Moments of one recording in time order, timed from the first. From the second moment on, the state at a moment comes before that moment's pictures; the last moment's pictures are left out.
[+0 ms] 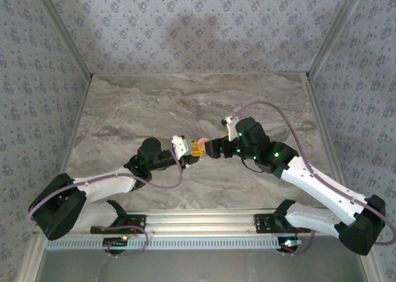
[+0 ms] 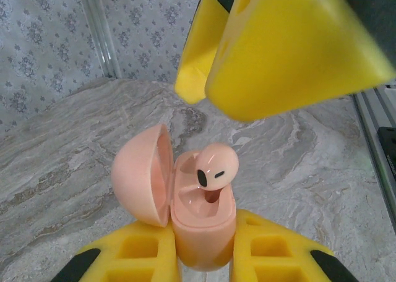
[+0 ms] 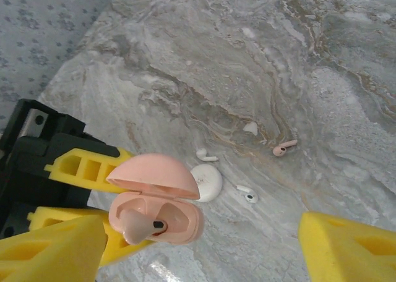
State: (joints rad) left arm -0.79 1.22 0.43 0.67 0.45 0.12; right arm 0.80 1.05 0.93 -0.47 -0.06 0.41
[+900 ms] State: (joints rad) left arm -0.79 1.22 0.43 0.66 0.45 0.12; right arm 0.84 1.16 0.97 -0.52 0.03 0.44
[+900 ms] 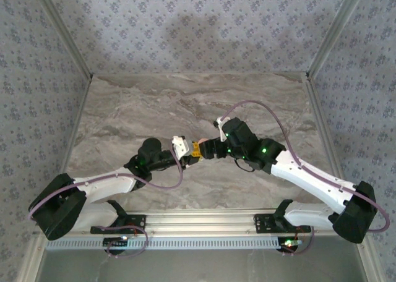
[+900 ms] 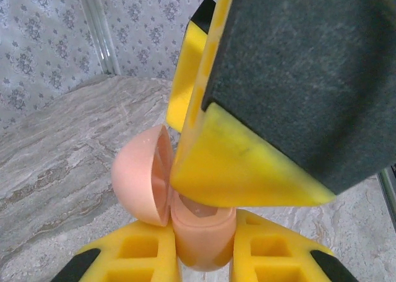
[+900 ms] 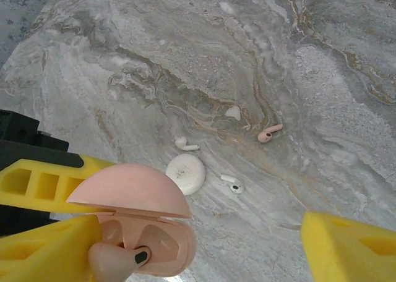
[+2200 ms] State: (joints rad) left arm -0.79 1.22 0.43 0.66 0.45 0.12; right arm 0.74 1.08 0.93 -0.45 -0.19 0.39
